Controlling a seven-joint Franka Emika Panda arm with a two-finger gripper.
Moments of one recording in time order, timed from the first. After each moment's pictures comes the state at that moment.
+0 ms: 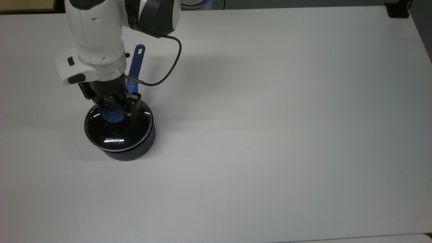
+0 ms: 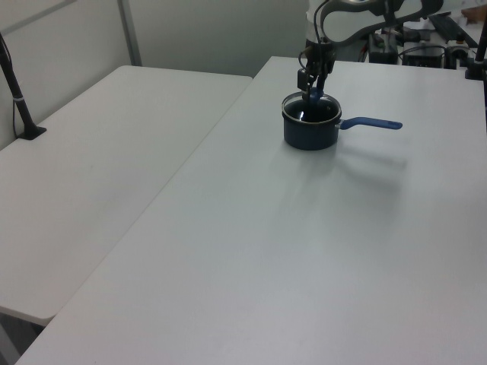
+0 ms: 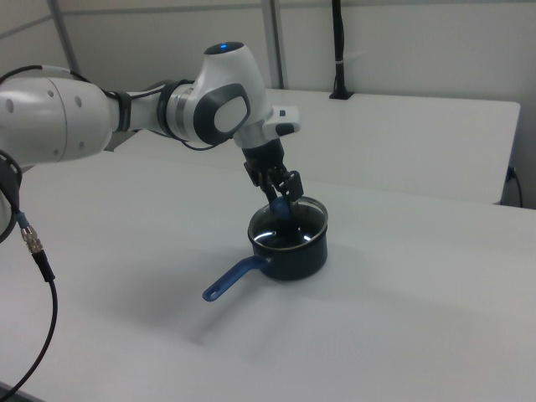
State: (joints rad) arm 0.11 0.46 -0.33 -1.48 0.03 2.10 0.11
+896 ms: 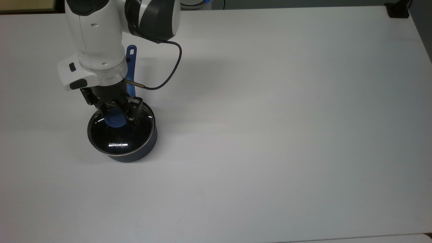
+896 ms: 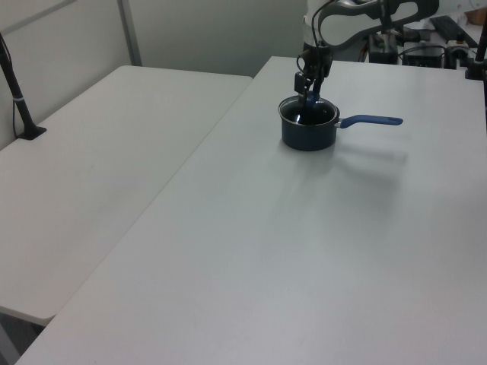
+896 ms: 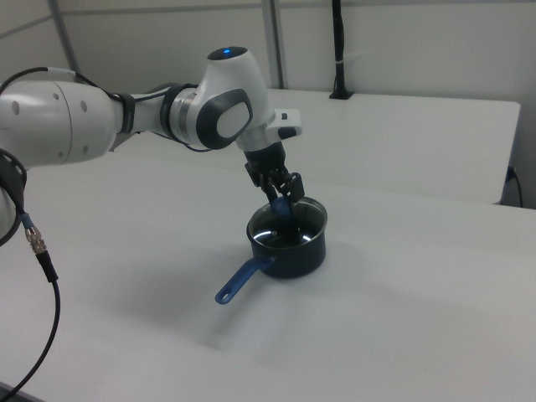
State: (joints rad) arm 0.11 0.48 -0.33 -1.48 0.07 2.13 0.08
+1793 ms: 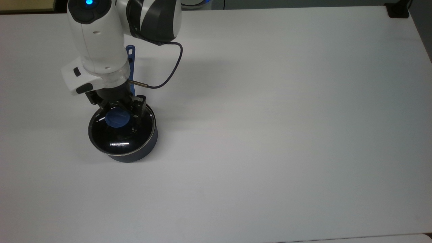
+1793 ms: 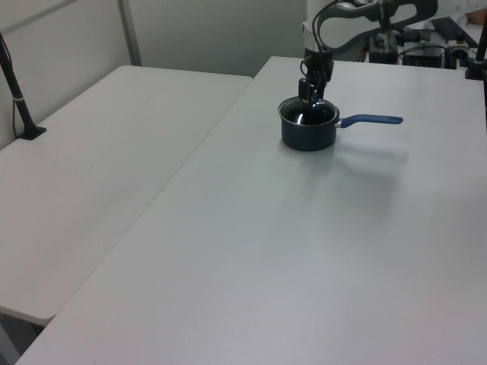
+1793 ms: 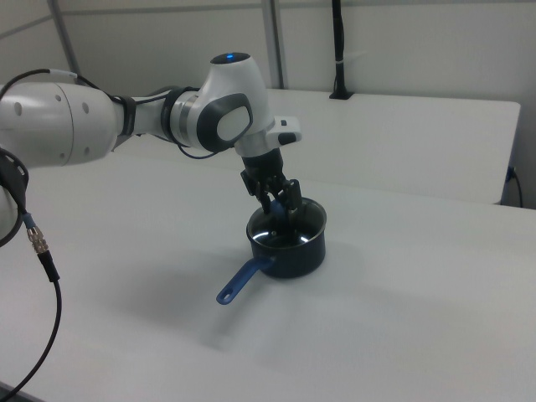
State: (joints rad) arm 0.12 0.49 -0.33 -1.48 0.07 2.08 0.01
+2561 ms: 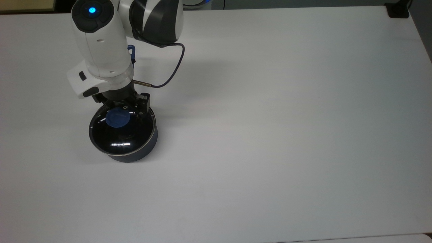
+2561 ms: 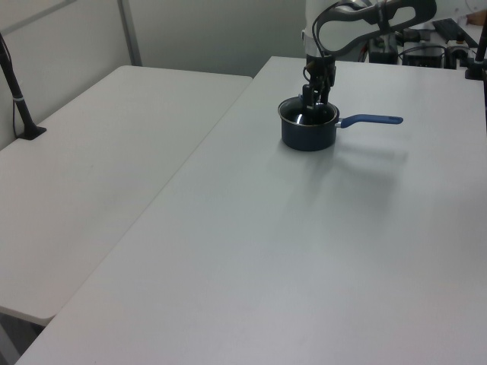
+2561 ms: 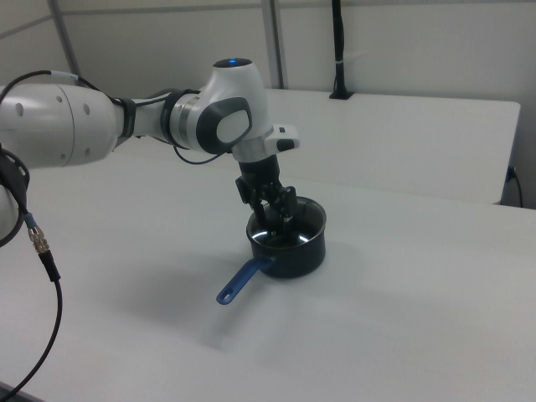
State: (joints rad) arm 0.12 0.50 -0.33 -1.49 0.07 2.02 -0.03
